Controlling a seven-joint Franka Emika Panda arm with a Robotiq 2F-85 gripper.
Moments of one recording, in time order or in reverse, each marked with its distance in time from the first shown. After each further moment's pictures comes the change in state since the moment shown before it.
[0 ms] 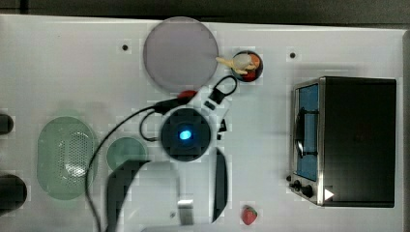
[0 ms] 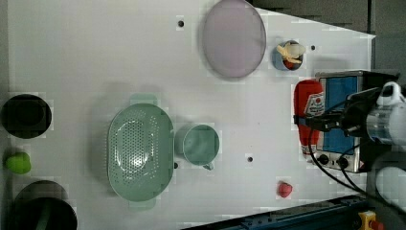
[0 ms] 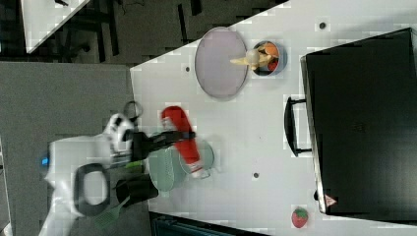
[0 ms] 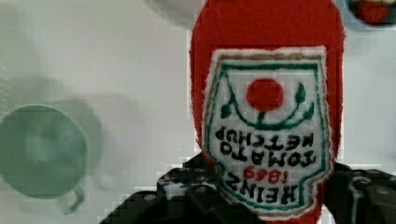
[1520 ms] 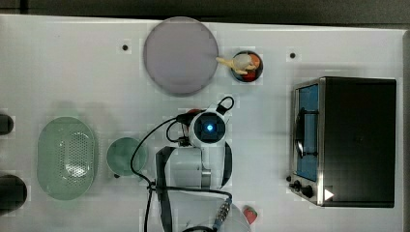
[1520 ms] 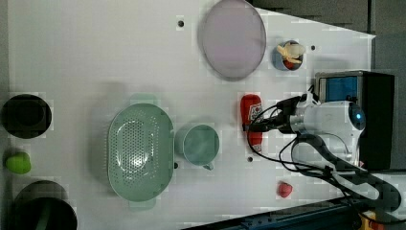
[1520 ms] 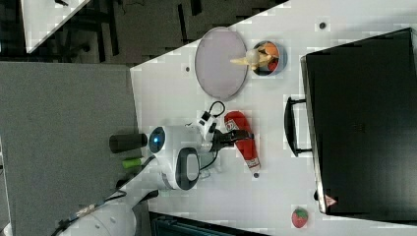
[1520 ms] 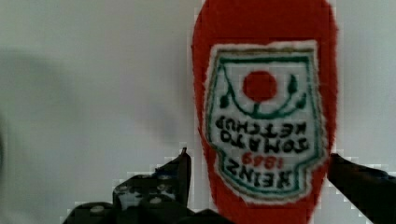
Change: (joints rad) arm 0.014 0.538 -0.093 -0.100 -0.008 0.503 -0.085
